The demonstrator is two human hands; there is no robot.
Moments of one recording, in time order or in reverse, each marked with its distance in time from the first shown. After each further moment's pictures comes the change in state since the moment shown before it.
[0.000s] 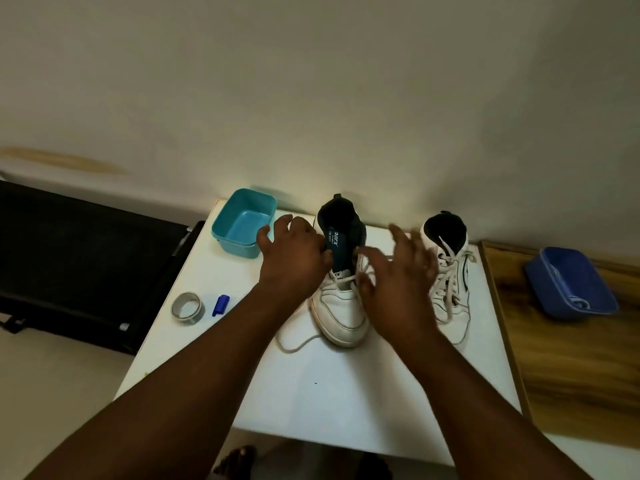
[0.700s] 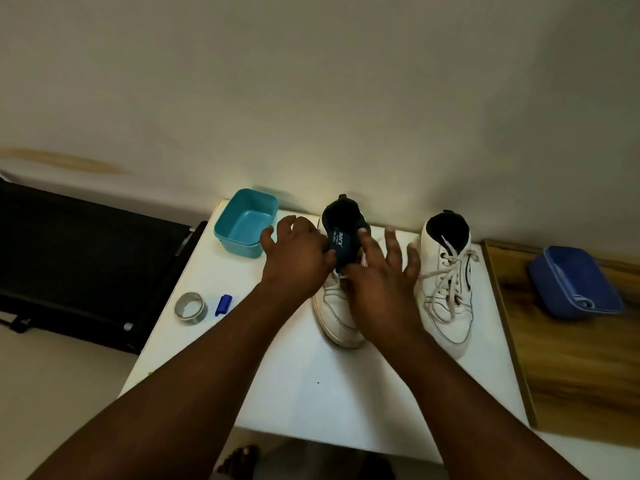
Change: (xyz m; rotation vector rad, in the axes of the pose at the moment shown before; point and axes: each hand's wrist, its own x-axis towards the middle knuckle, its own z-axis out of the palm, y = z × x) left_hand 0.001 0.000 0.001 0.005 -0.013 -0.001; right_hand 0.002 -0.019 0.012 -0.071 -0.048 -0.108
